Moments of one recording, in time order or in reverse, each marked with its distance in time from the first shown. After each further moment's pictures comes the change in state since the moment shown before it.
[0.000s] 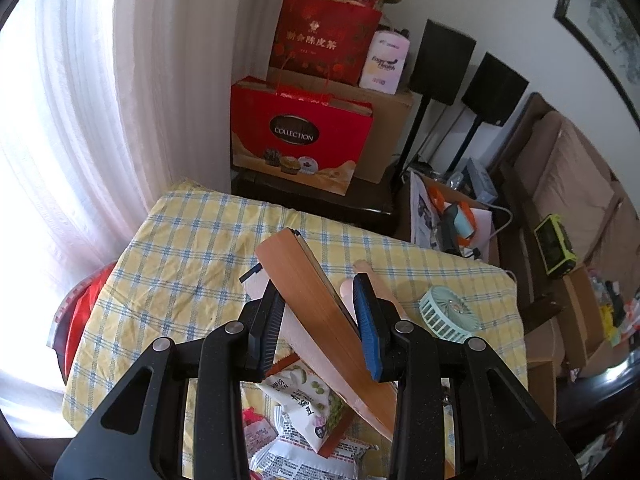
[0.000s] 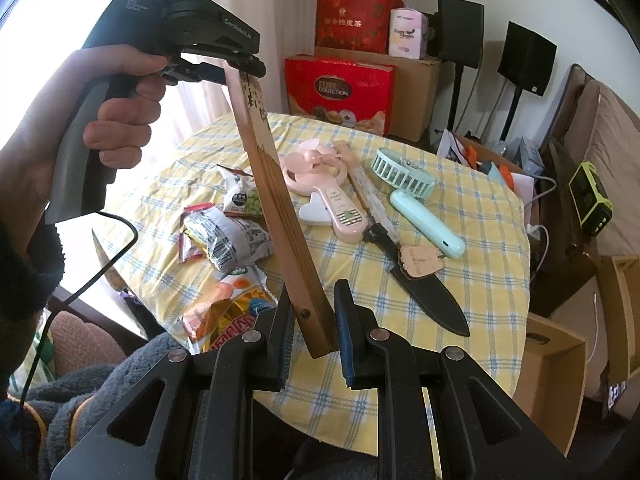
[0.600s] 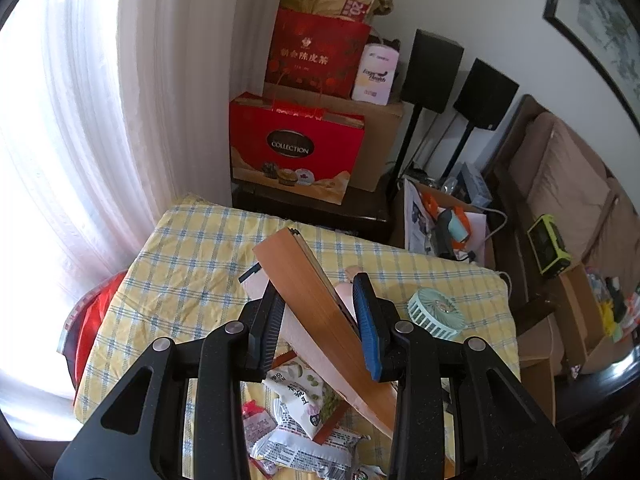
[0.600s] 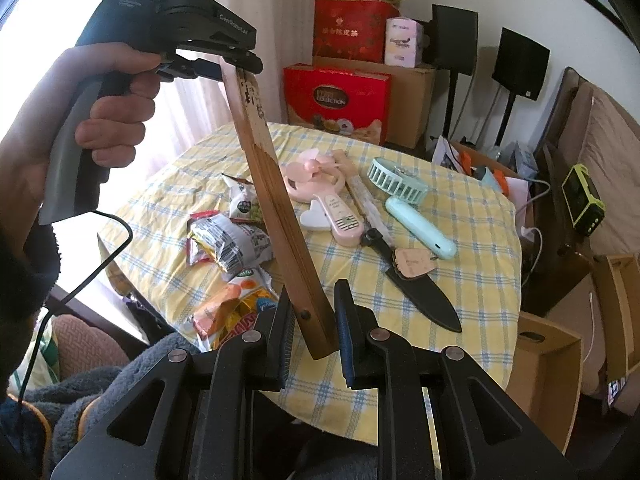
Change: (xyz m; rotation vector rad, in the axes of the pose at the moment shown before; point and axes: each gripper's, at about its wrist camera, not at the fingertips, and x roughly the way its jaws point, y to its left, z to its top) left arm -0.029 -0.012 0.002 0.024 -0.032 0.007; right arm -0.020 0.002 -0.001 0.009 -0.029 -0.010
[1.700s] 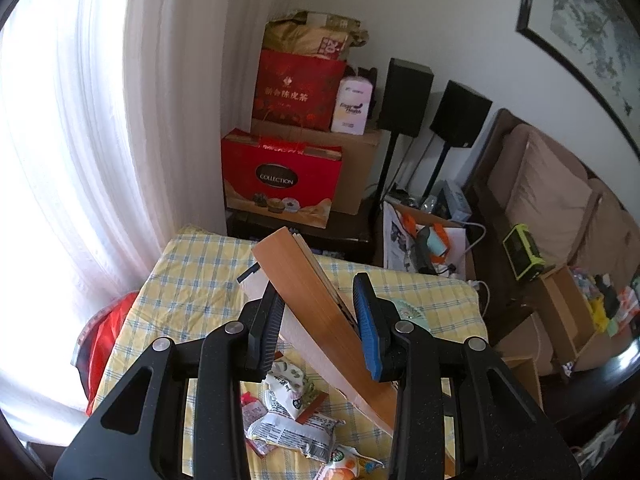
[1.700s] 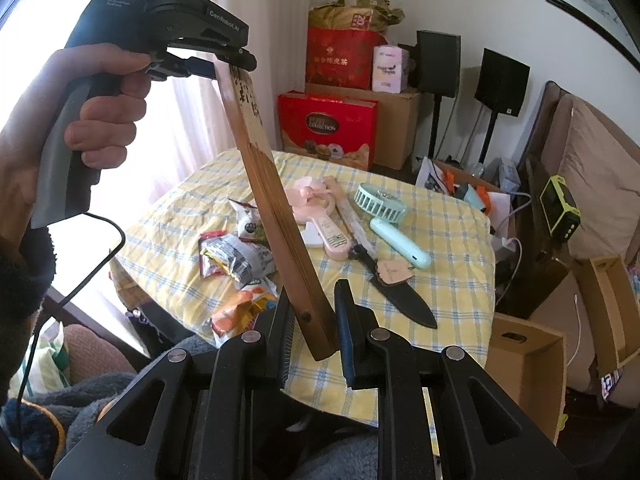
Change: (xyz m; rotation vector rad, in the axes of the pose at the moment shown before) left arm -0.072 -0.026 0.007 0.040 -0.085 -0.023; right arm -0.054 0.001 -0.002 0.017 -0.081 -0.028
